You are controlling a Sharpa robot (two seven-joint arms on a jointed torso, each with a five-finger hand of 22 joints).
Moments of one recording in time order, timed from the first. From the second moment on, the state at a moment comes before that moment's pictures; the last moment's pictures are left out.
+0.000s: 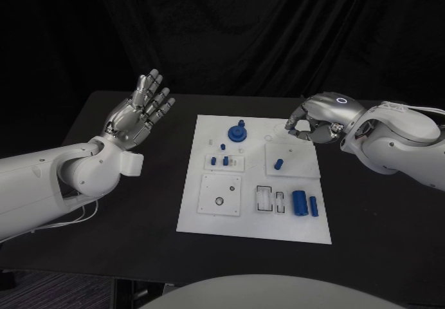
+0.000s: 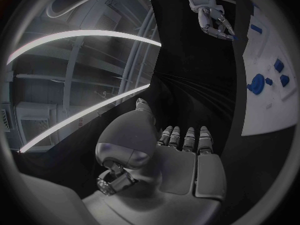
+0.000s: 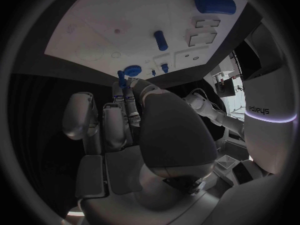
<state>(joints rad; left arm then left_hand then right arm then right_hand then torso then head) 1.28 -1.03 -0.21 1.58 0.11 0.04 0.68 1.12 0.22 -0.33 0.29 0.07 0.01 -0.14 0.01 0.00 0.00 -0.17 0.01 0.00 0.00 -0.03 0.00 0.00 0.18 0.00 0.04 0.01 0.01 1.44 -0.99 -0.25 1.61 -1.61 -0.39 0.05 1.48 -0.11 0.38 0.09 0.34 1.05 0.14 0.17 0.18 1.13 0.07 0.23 0.12 1.47 0.00 1.33 1.25 0.10 1.43 0.10 1.14 1.31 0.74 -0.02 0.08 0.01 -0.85</state>
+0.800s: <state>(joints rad) 1.28 -1.02 -0.21 1.57 0.07 -0.05 0.68 1.09 0.21 -0.35 0.29 0.05 0.00 -0.13 0.00 0.00 0.00 -0.17 0.01 0.00 0.00 -0.03 0.00 0.00 0.18 0.00 -0.03 0.01 0.00 1.42 -0.87 -0.25 1.75 -1.65 -0.37 0.04 1.48 -0.11 0.39 0.09 0.33 1.05 0.14 0.16 0.18 1.14 0.07 0.20 0.11 1.47 0.00 1.35 1.28 0.09 1.44 0.09 1.16 1.31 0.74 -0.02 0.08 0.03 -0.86</state>
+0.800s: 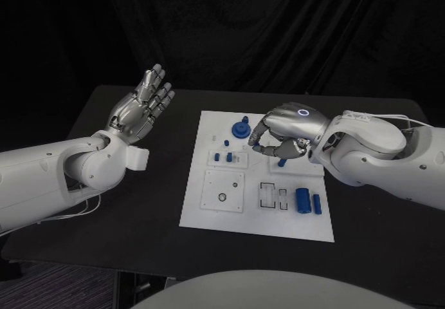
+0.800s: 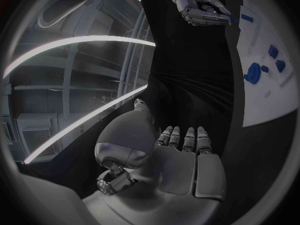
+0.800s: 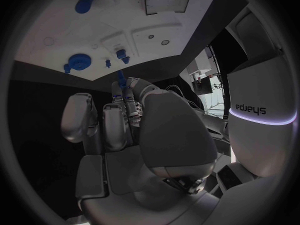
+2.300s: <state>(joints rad) 1.28 -0.99 -0.21 1.56 0.09 -0.03 0.68 1.15 0.25 -0.32 0.29 0.18 0.00 -0.06 0.00 0.00 0.00 -0.10 0.01 0.00 0.00 -0.03 0.00 0.00 0.13 0.00 -0.03 0.01 0.00 1.29 -0.71 -0.25 1.66 -1.69 -0.30 0.06 1.48 -0.11 0.39 0.08 0.30 1.04 0.14 0.15 0.18 1.14 0.08 0.19 0.11 1.47 0.00 1.35 1.29 0.09 1.44 0.10 1.17 1.31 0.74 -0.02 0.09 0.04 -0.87</state>
